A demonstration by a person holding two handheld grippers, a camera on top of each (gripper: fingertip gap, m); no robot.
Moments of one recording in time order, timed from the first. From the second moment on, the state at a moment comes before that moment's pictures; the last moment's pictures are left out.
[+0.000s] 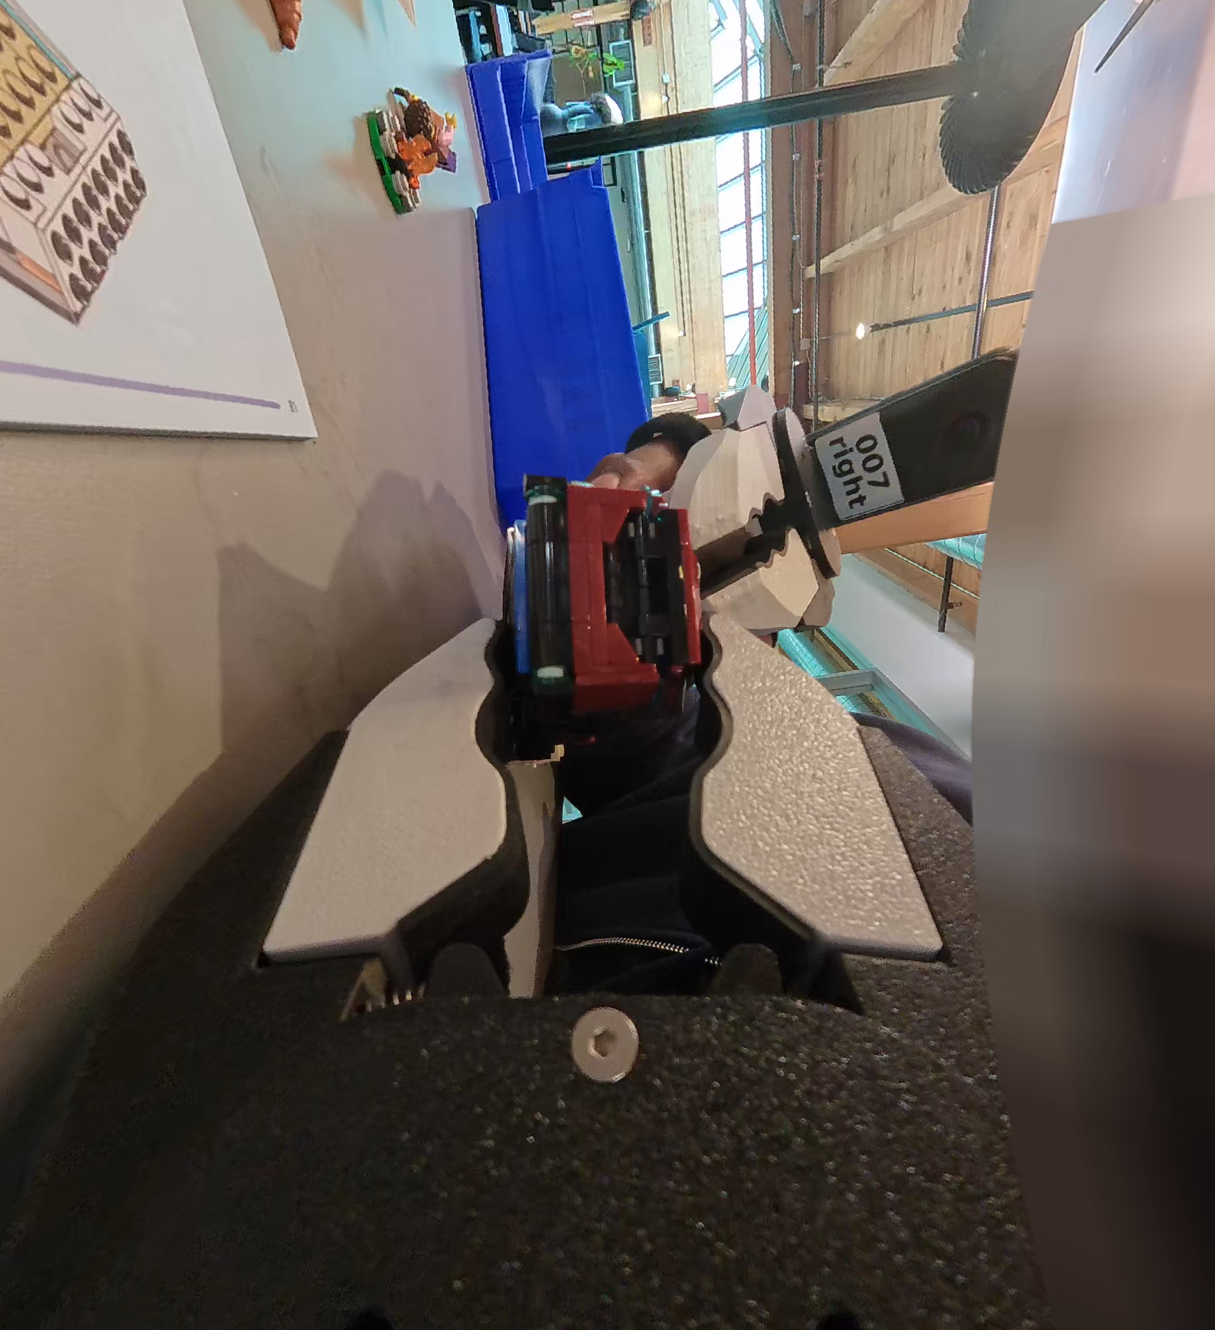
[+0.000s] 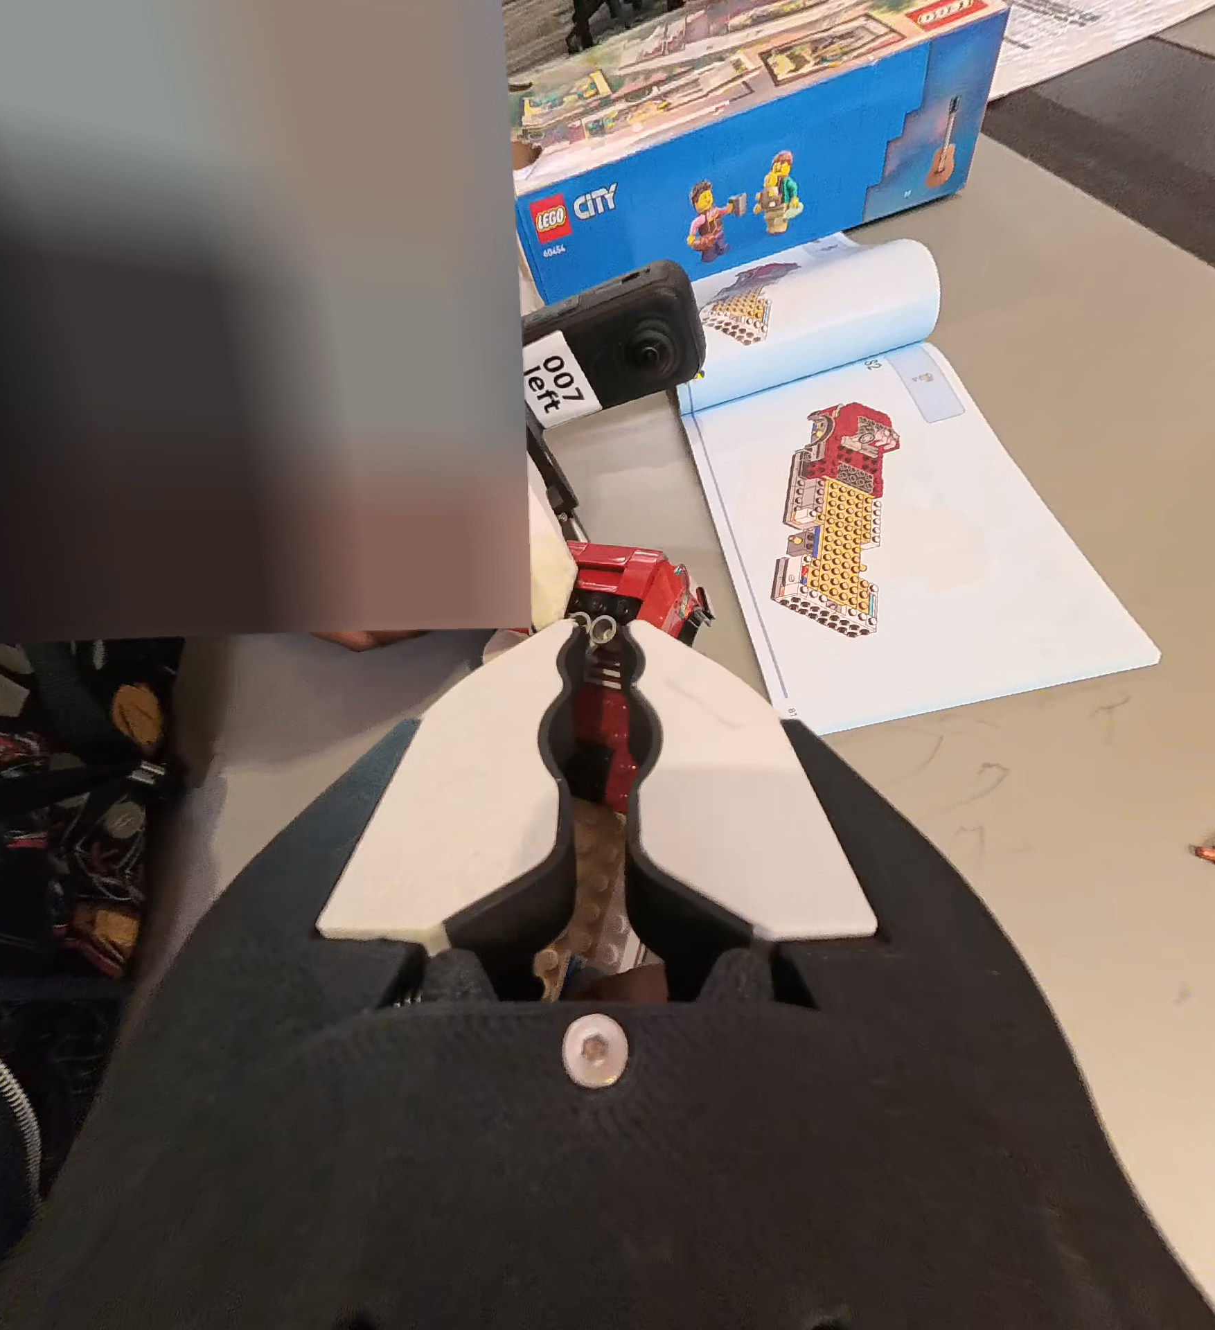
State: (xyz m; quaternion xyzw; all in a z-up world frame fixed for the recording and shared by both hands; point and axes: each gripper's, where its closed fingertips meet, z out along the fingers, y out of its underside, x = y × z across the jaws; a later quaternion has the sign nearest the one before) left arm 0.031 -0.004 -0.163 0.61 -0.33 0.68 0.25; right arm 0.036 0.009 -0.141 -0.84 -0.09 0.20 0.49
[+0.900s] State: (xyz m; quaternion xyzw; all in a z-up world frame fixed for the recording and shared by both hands) left arm 0.025 -0.012 -0.159 0.59 -0.37 0.67 0.26; right arm 0.031 0.003 -0.139 -0.88 -0.21 0.21 0.37
